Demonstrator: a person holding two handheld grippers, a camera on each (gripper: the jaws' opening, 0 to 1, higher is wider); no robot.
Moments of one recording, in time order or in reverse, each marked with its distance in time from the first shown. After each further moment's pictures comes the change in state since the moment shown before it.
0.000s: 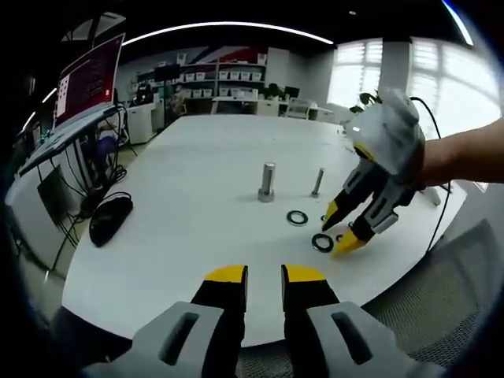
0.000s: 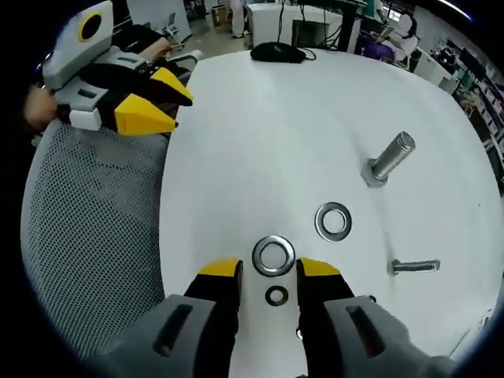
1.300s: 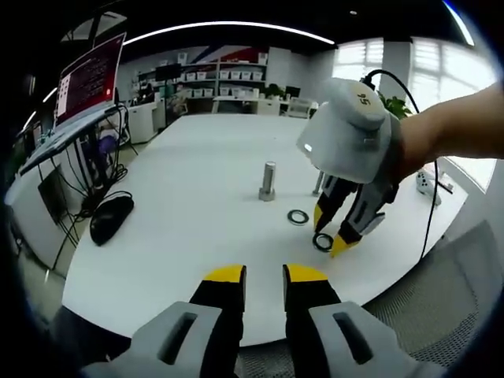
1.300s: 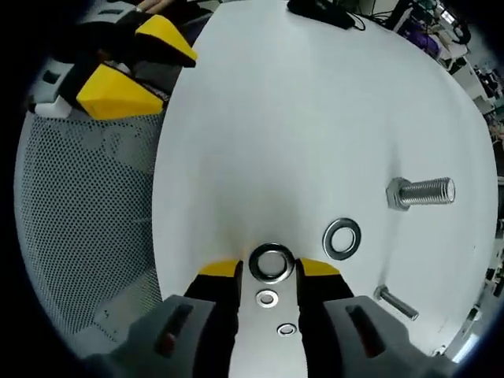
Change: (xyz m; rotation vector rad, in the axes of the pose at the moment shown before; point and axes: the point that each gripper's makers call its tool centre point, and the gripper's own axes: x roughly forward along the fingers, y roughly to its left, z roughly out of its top) left arm 0.000 0.001 -0.002 0.000 0.007 0.002; right arm 0.007 0.000 -0.002 -0.157 0.288 0.026
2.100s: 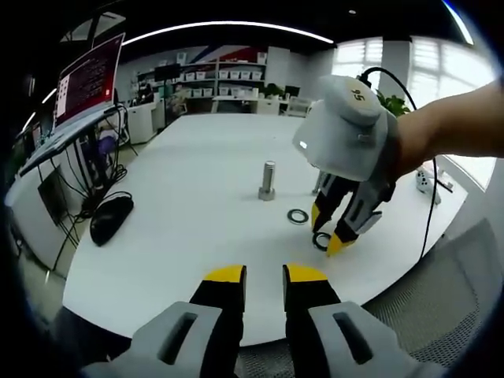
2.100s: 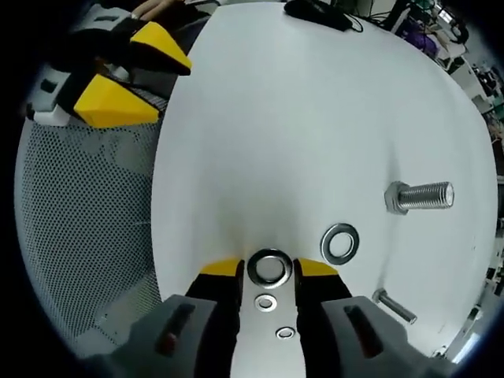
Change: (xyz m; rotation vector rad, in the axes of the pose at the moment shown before) left arm 0.000 0.000 0.000 0.003 0.000 0.001; right arm 0.001 -0.001 0.005 -0.003 -0.005 -0.003
